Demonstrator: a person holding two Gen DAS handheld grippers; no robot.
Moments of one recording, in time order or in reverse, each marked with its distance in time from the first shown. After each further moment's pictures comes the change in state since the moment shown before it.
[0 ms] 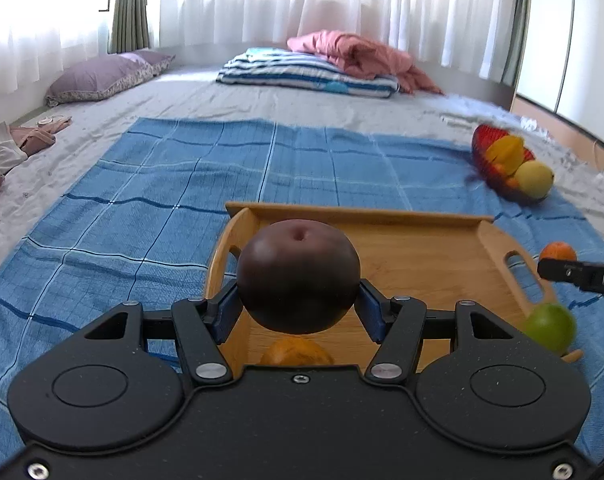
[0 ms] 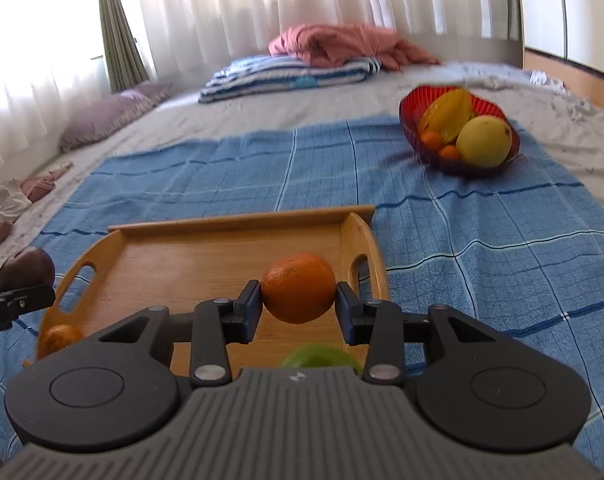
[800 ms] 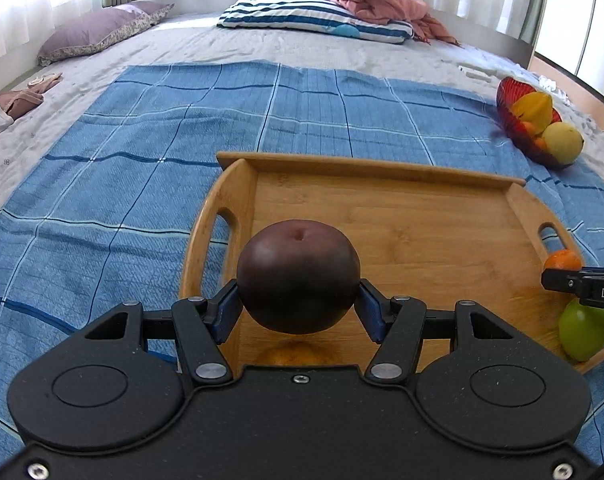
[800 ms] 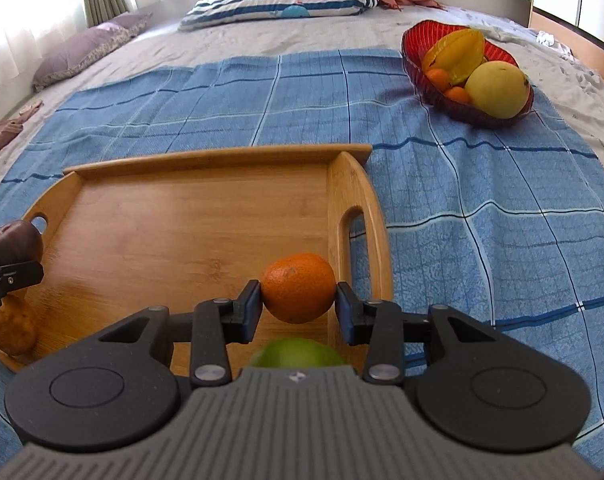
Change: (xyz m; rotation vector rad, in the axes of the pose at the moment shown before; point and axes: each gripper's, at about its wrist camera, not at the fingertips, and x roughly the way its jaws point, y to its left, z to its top) left arm 0.062 -0.005 0.001 -0.010 0.167 0.024; right arm 0.055 -0.001 -0.002 -0.035 0.209 -0.067
